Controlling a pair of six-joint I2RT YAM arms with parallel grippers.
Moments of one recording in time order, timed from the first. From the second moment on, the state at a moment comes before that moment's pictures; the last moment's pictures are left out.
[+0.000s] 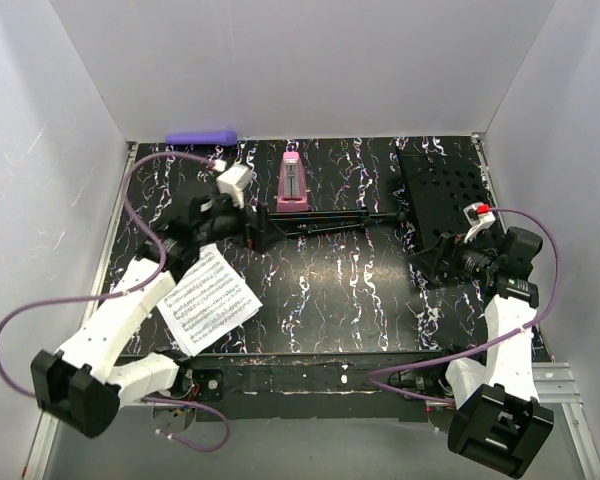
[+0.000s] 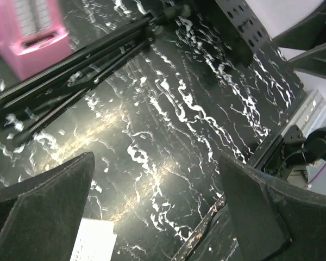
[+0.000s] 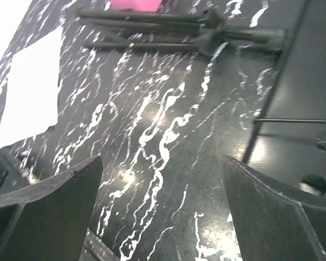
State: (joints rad) left arm -0.35 1.05 0.93 -0.30 0.47 -0.26; right arm -0.35 0.84 0.60 -0.37 -0.96 -0.03
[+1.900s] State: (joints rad) left arm -0.67 0.74 0.65 -0.34 0.12 -0.44; right arm -0.57 0.84 0.28 -0.18 -0.65 0.90
